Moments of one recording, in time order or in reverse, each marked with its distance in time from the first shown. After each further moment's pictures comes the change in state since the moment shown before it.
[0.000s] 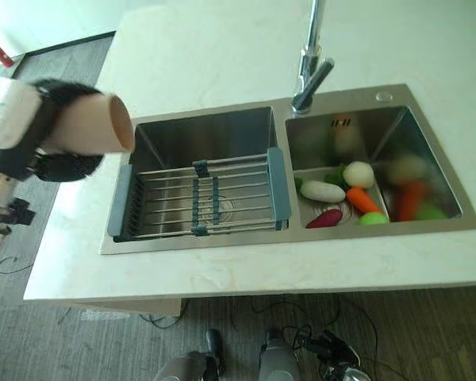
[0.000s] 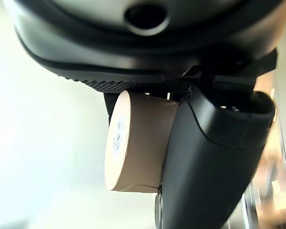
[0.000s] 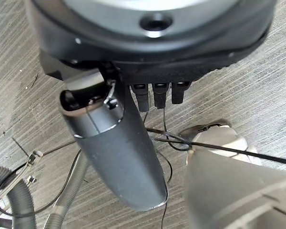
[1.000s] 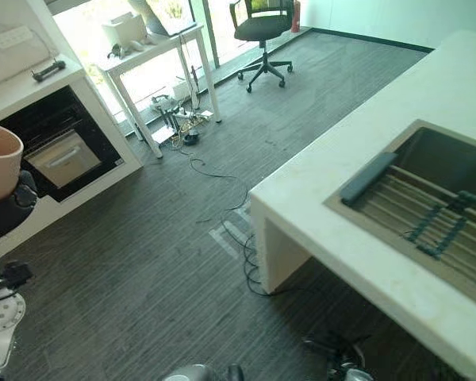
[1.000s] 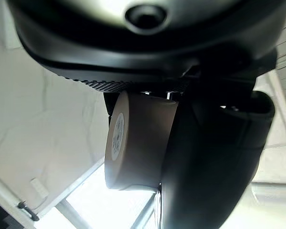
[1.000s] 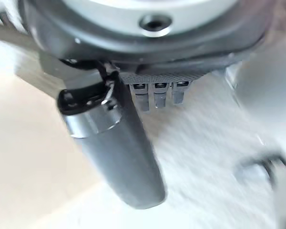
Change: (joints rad) left arm 0.353 -0.420 0.243 0.042 -0.227 -0.098 0.246; right arm -0.039 0.072 -0.013 -0.017 -0.176 -0.041 -0.006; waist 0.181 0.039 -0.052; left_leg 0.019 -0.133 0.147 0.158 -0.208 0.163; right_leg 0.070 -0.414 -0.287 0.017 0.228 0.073
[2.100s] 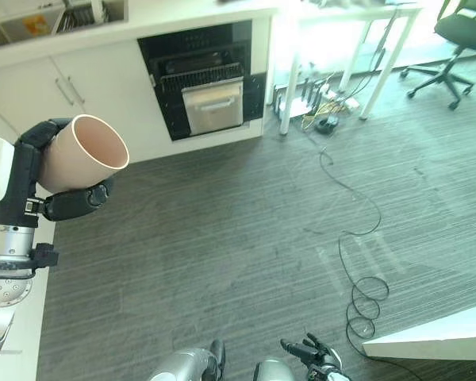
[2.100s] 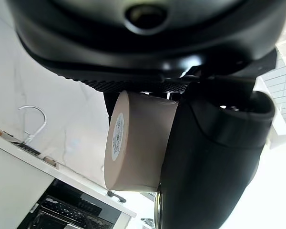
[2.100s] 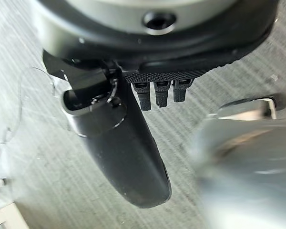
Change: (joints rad) left arm -0.122 0.105 -0.139 -0.017 0.077 -0.059 -0.336; right arm 0.027 0.023 0.042 0.022 0.123 -0.035 0.008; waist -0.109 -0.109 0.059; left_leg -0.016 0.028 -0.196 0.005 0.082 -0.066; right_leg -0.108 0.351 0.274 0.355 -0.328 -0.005
